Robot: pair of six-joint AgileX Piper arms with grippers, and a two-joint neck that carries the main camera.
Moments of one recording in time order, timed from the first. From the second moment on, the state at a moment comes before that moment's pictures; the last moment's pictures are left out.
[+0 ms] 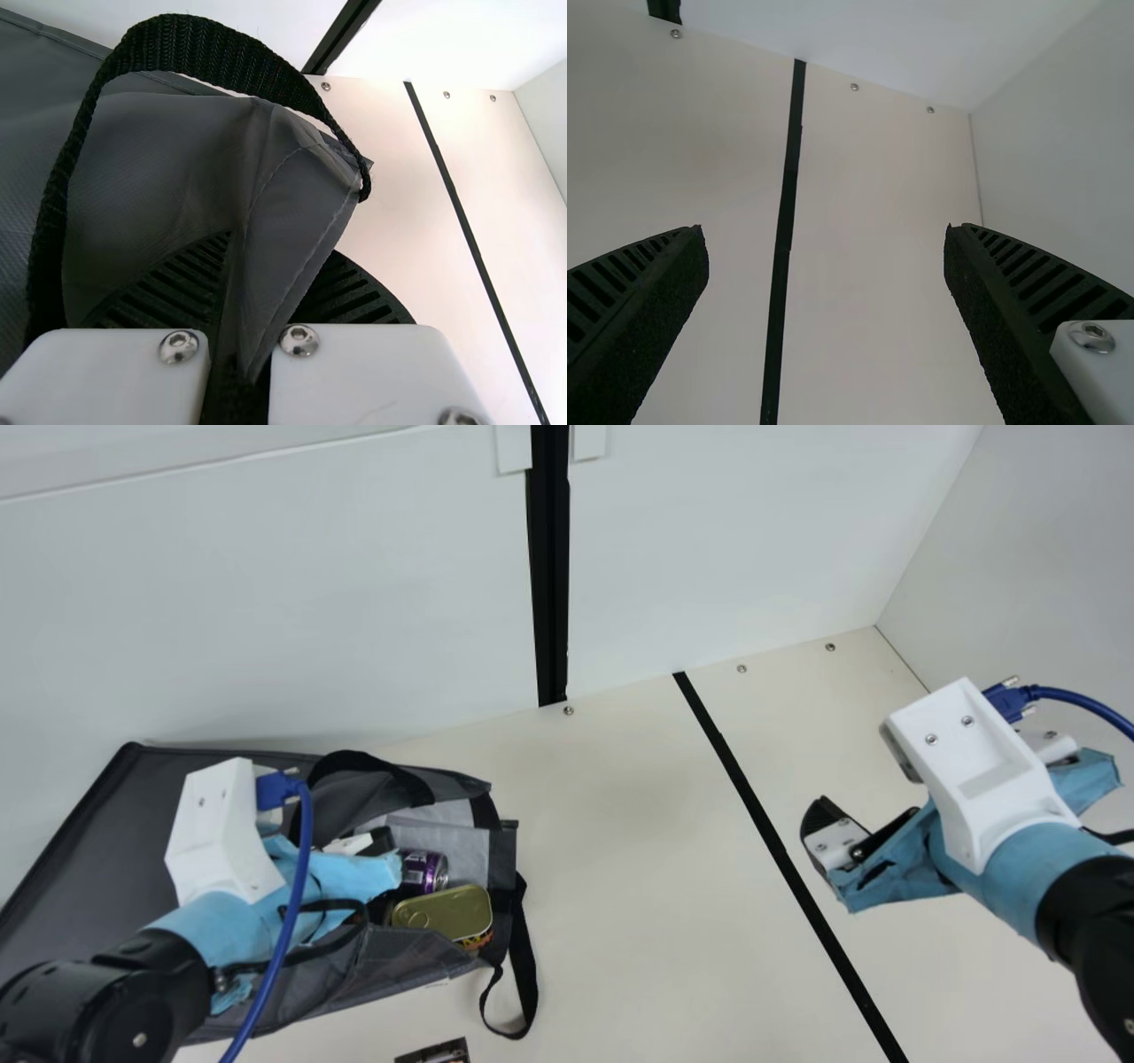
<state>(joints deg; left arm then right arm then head) -33.9 88.2 -73.7 -12.6 31.2 -18.4 -7.3 53.7 -67.5 -9.8 56.3 -17.0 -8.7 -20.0</state>
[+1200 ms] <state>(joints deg) -33.9 88.2 -73.7 -12.6 31.2 -18.4 -8.7 52.6 -72.2 -14.9 59.9 -12.7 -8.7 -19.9</state>
